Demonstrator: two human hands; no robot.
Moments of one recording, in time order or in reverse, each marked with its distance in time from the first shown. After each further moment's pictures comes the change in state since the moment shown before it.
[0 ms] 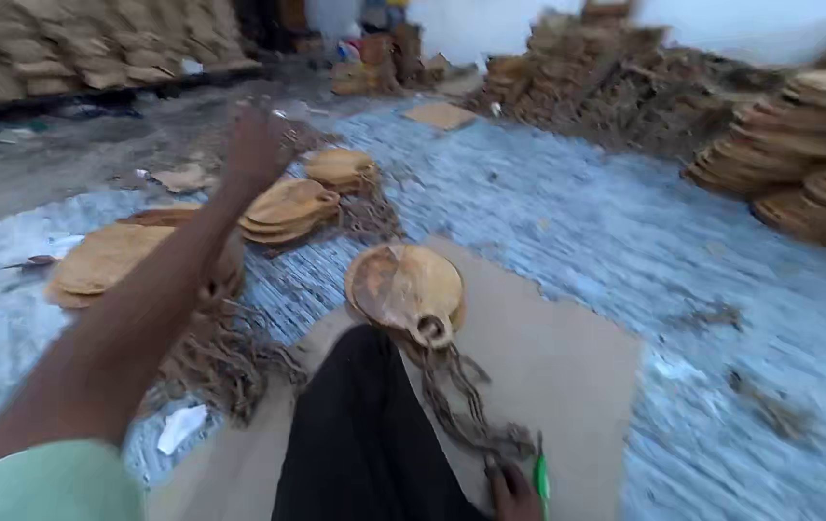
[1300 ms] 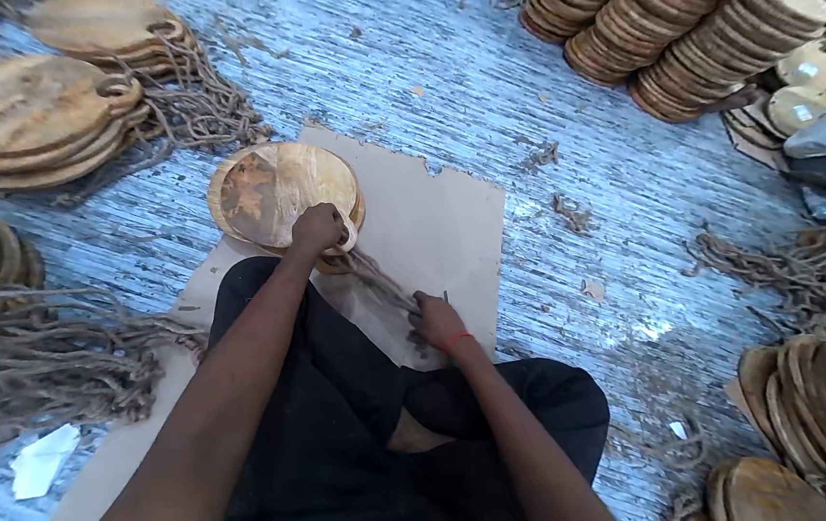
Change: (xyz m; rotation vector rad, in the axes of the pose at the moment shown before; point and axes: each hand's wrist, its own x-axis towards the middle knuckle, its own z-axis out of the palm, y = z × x) left_hand -0.202 0.238 0.207 -0.411 -1.053 0.013; right_hand 0.059 -0.082 -0.024 -0.815 -0.403 0.134
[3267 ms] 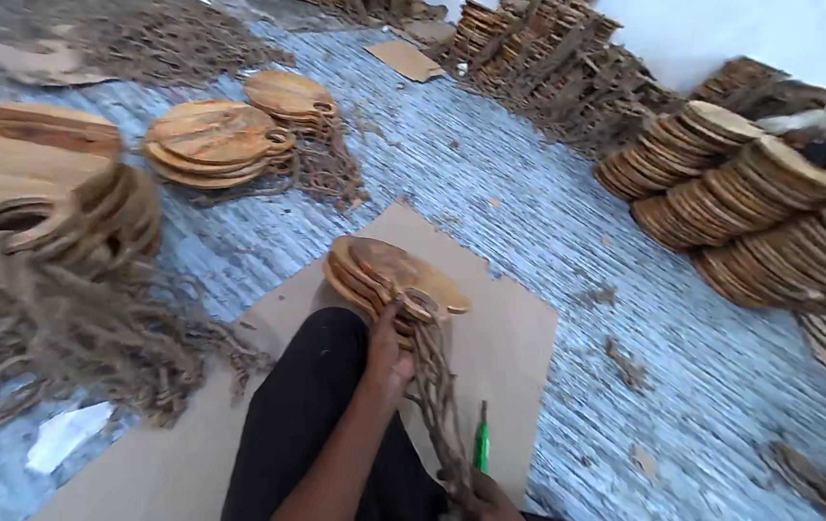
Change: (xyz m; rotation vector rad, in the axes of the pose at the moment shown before) left_hand -0.113 0.035 0.022 -2.255 0.375 -0.269; right_hand -0.070 0.051 0.029 0.565 -0.262 -0.053
